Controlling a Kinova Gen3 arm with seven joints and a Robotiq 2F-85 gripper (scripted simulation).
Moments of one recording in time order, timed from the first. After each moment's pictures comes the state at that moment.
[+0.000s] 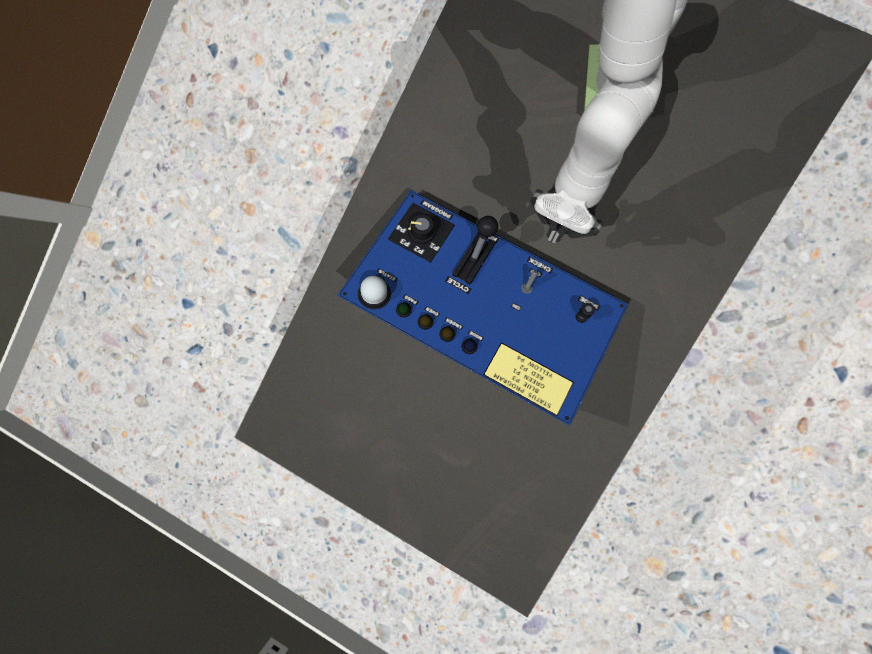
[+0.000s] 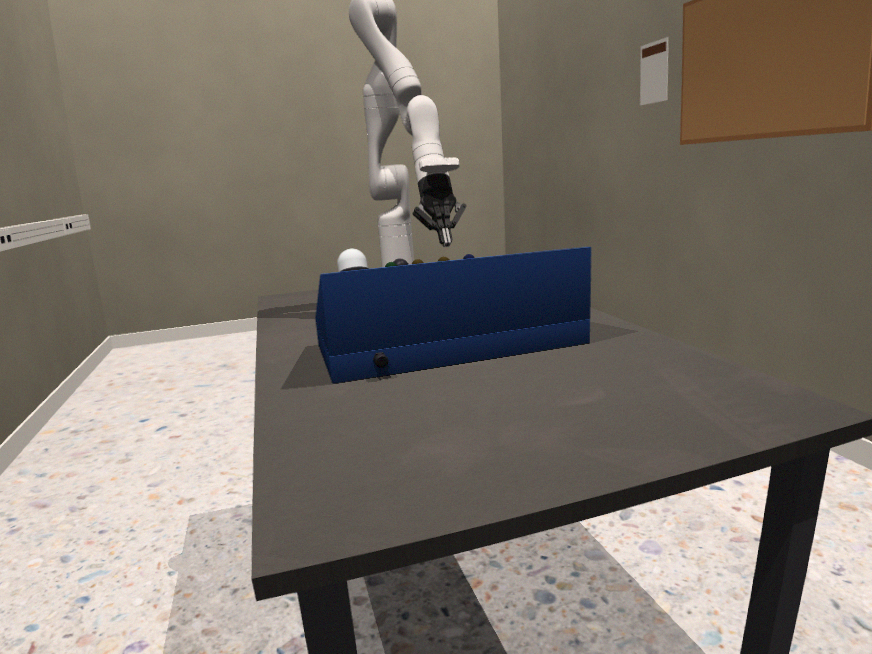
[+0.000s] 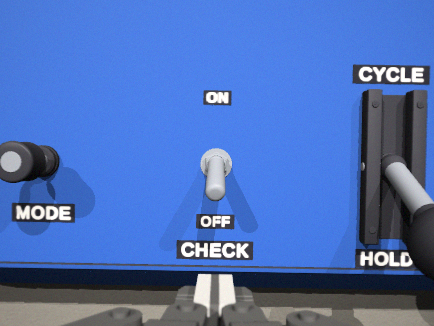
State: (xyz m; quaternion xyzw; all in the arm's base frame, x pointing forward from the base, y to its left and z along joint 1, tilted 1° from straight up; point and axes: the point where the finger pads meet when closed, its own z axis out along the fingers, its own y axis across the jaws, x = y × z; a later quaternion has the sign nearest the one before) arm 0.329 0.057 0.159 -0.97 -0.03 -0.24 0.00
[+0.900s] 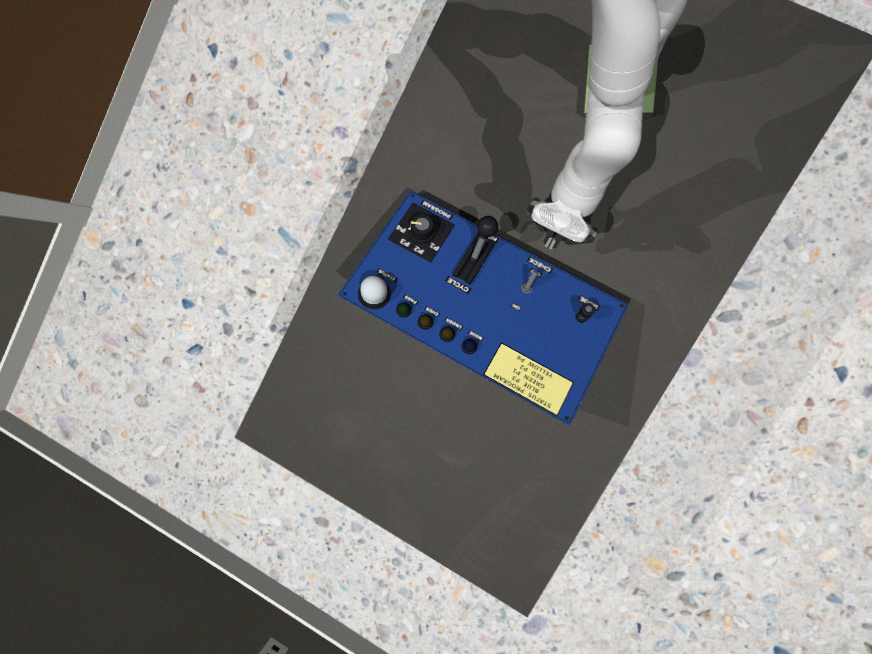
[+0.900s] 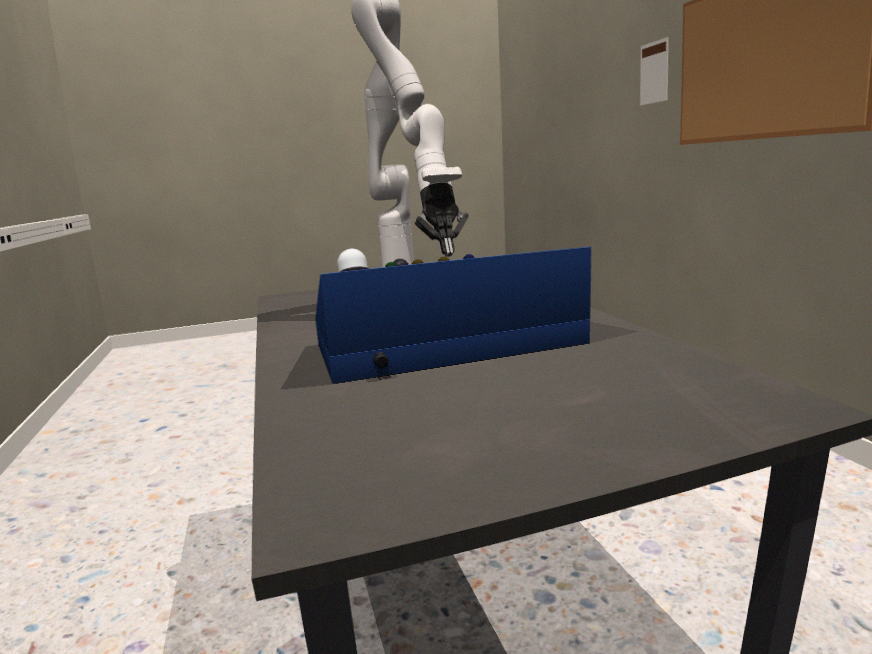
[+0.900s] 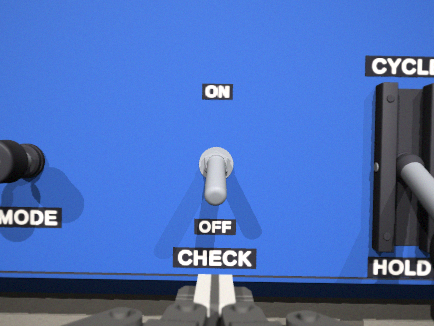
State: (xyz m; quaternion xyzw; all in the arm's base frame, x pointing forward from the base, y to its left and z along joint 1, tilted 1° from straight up) arm 0.340 0.058 0.138 -0.97 -0.03 -0.24 0.00
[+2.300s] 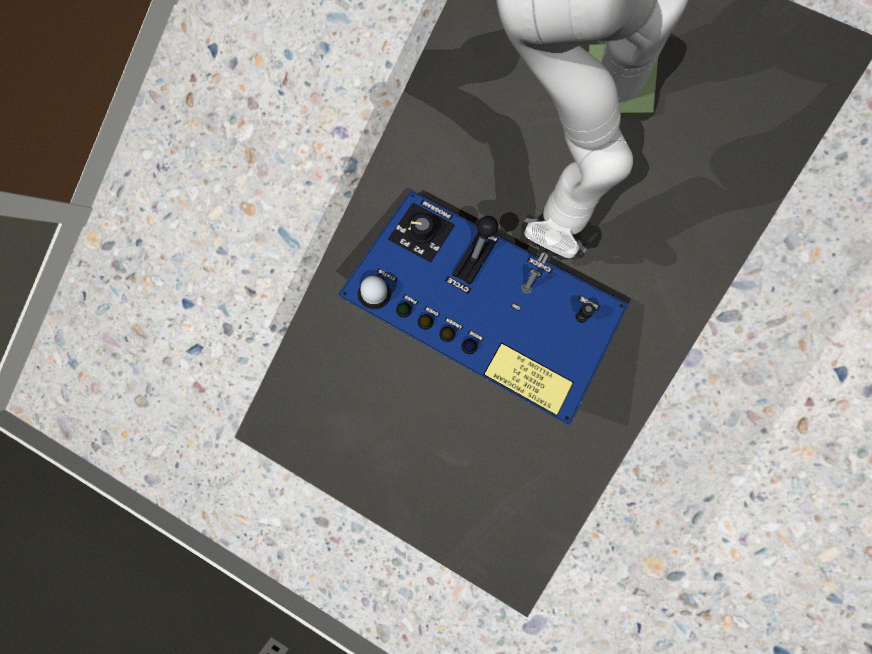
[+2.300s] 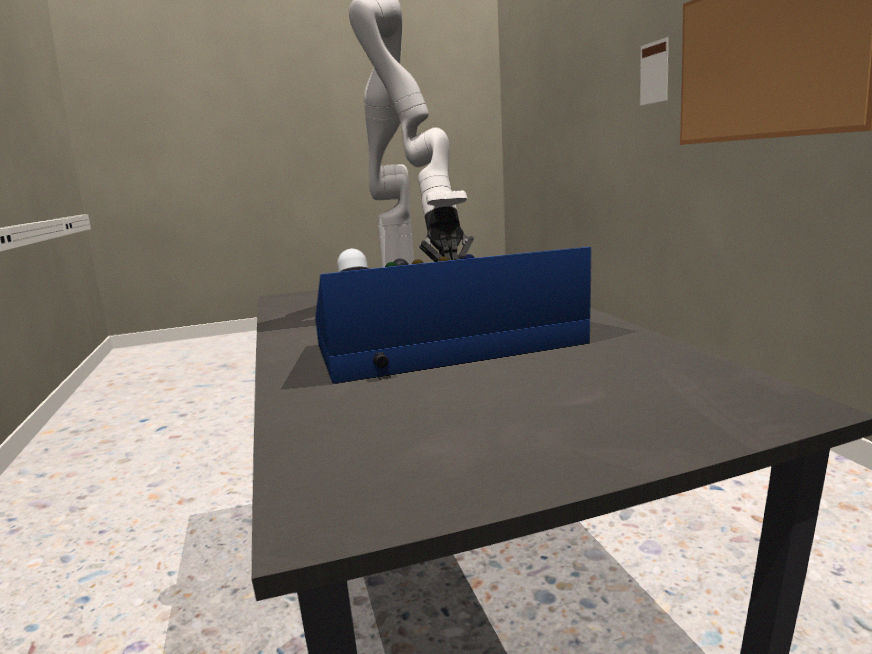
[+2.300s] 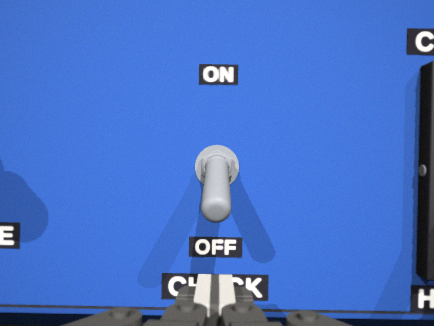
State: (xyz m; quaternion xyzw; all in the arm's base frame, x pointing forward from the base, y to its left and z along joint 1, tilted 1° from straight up) arm 0.367 0.059 0.087 -0.97 -0.03 -0.24 0.00
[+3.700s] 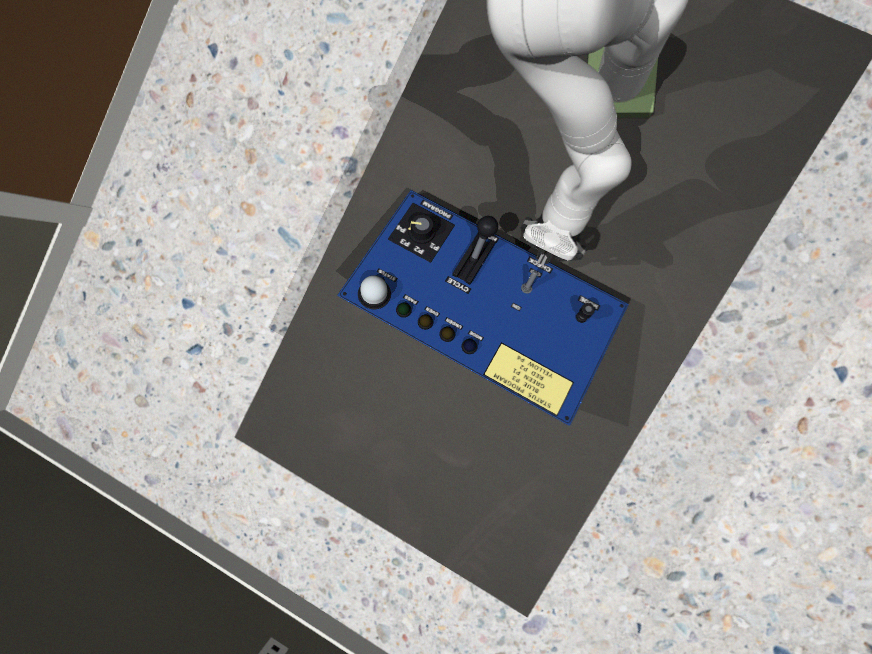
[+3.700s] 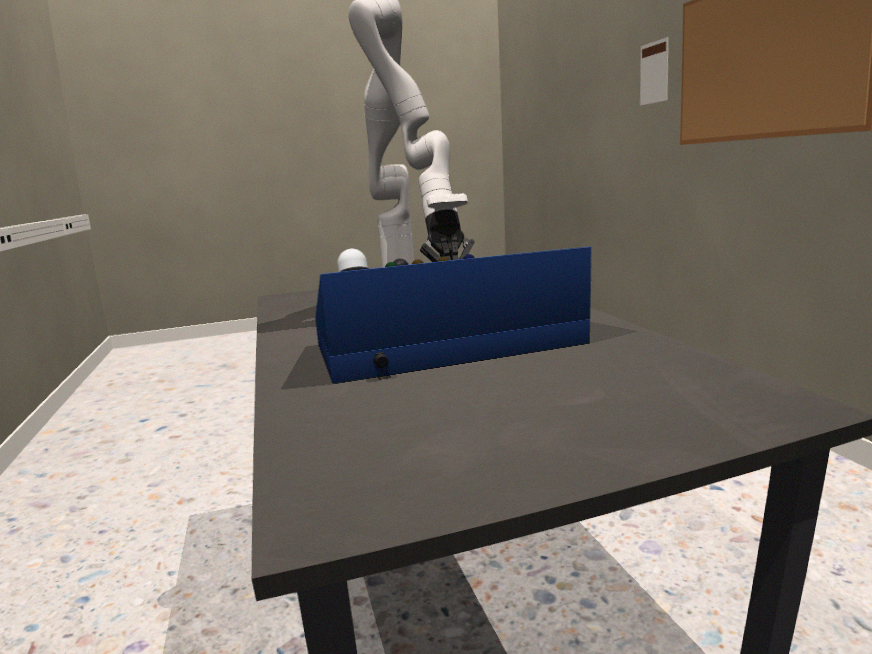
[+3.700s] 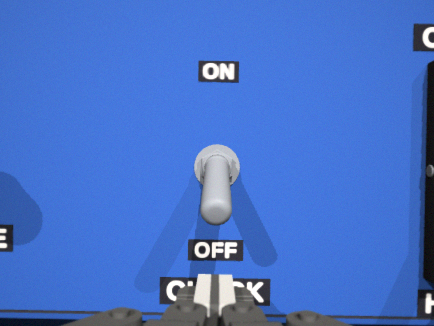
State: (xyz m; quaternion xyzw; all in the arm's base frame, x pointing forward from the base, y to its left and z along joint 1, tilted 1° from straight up) arm 0.370 0.059 0.081 -0.97 -0.03 -0.24 0.00
